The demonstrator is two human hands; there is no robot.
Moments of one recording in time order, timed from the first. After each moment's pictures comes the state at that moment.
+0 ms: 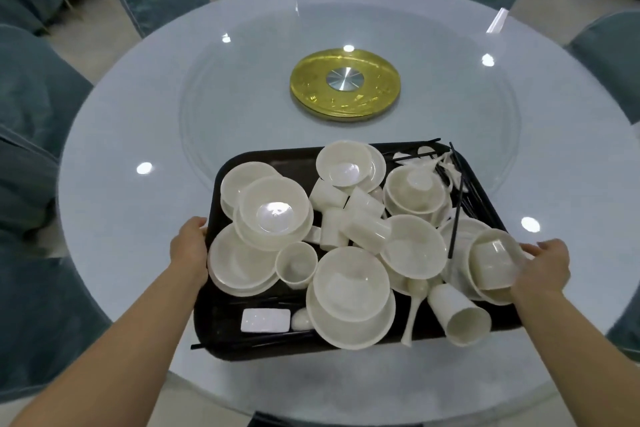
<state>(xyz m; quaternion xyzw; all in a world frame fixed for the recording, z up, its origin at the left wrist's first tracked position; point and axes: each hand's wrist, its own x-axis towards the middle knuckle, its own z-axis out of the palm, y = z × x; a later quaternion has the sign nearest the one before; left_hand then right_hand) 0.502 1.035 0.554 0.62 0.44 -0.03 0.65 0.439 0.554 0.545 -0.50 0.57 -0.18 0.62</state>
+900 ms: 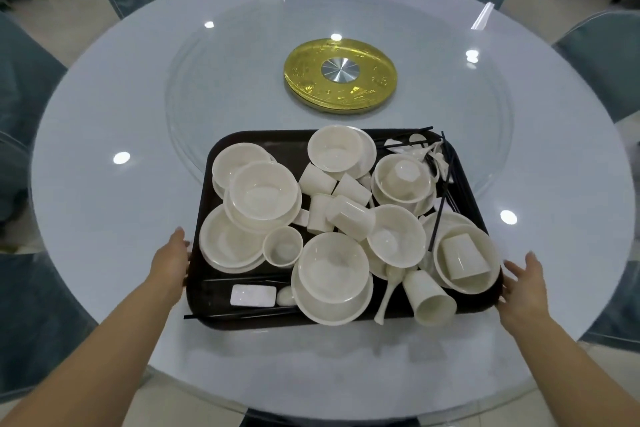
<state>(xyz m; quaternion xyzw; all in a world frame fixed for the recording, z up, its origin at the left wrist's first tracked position) 0.498 1.075 0.516 0.67 0.44 -0.13 0.58 0.406 0.580 0.535 -0.50 0.53 -0.07 0.67</state>
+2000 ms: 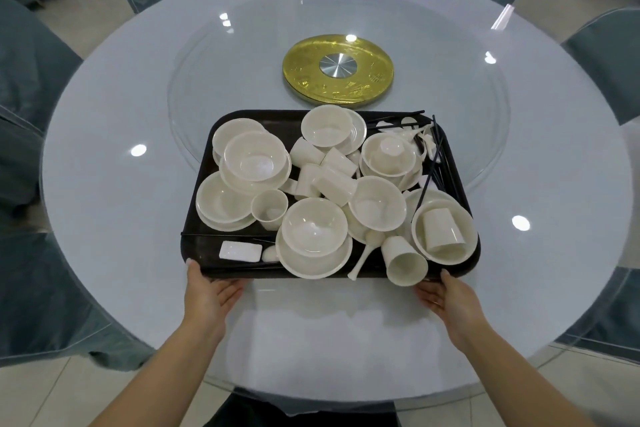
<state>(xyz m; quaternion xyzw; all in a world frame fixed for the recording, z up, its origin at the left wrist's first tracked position) 0.398 0.968 0.516 0.51 0.46 -0.04 0.73 0.380 0.602 0.502 -0.60 0.42 0.12 0.67</state>
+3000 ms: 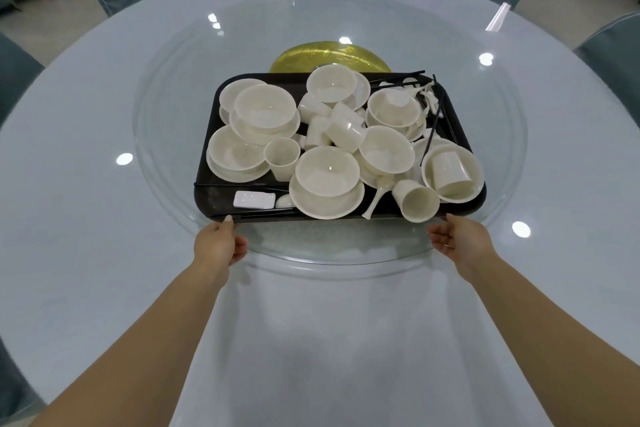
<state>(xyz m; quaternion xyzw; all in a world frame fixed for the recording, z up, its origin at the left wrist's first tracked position) 0.581 0.942 0.506 0.66 0.41 -0.08 0.62 0.570 0.569 0.513 -0.60 0.43 0.06 0.68</state>
